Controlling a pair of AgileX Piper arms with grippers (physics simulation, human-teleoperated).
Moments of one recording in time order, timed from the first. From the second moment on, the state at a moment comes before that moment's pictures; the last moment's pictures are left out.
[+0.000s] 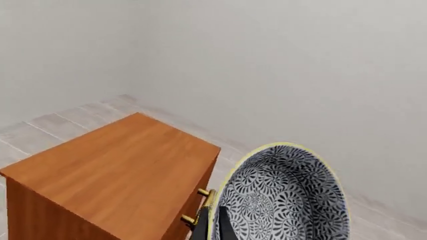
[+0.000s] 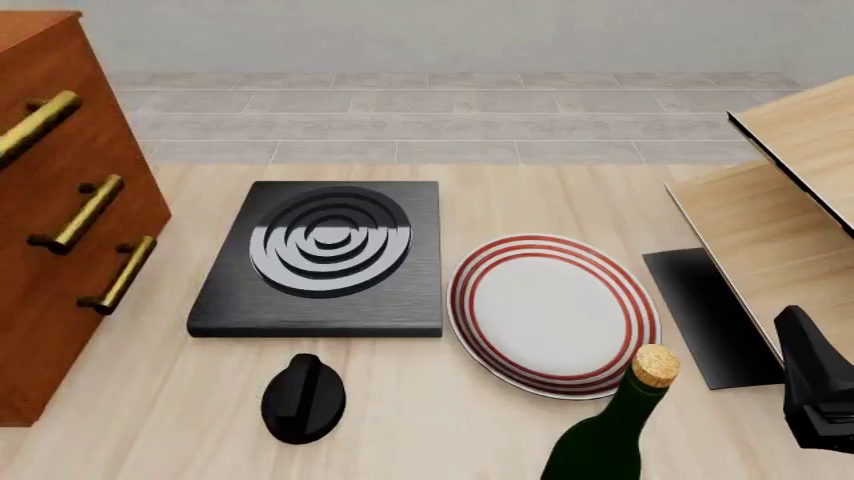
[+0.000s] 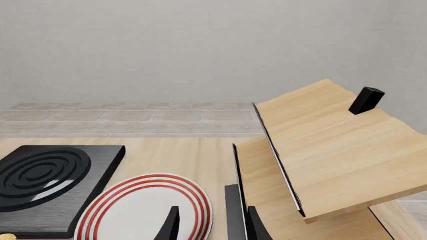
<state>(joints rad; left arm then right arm) 0.35 0.47 -0.91 0.40 -0.31 0.00 0.02 0.00 -0.01 0.00</state>
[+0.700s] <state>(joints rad) 0.63 0.69 -0.94 0.22 -0.49 0.00 0.02 0.00 -0.01 0.00</state>
